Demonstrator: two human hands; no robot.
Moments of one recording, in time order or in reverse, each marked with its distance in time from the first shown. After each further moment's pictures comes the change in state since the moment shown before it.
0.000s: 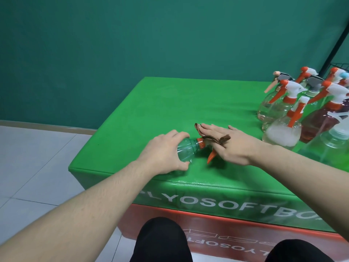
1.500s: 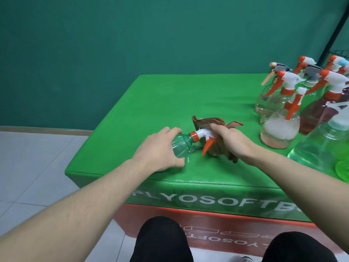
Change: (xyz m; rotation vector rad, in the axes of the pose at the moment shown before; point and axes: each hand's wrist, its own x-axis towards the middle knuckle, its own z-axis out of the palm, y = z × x) left_hand 0.004 0.004 -0.008 0.010 -0.061 -0.086; right_hand -0.005 -0.015 0.008 0.953 0.241 0.376
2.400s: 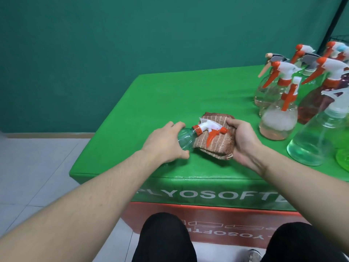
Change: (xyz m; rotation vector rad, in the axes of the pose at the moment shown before) left_hand 0.019 0.019 0.002 0.053 -0.054 -0.035; right_hand -0.012 0.005 -0.002 0.916 0.121 0.223
